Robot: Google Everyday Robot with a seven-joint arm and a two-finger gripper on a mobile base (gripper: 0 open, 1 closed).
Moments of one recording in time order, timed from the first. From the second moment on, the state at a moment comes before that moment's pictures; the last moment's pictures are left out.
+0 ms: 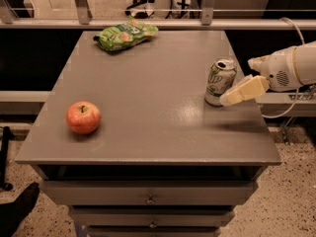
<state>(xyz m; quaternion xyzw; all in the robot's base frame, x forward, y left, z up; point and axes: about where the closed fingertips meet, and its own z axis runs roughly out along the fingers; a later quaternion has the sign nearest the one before) 0.572 -0.220 0.884 -0.39 0.81 0.18 0.39</state>
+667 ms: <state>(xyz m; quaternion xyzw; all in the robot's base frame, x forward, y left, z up) 0.589 -0.189 0.889 -0.36 0.78 0.23 0.46</state>
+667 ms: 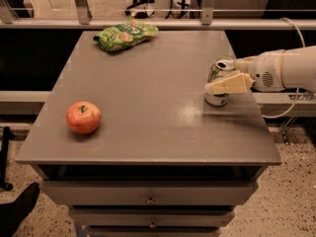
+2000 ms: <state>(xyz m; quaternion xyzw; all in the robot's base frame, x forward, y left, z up) 0.584 -0.170 0.958 -0.36 0.75 0.27 0.49</state>
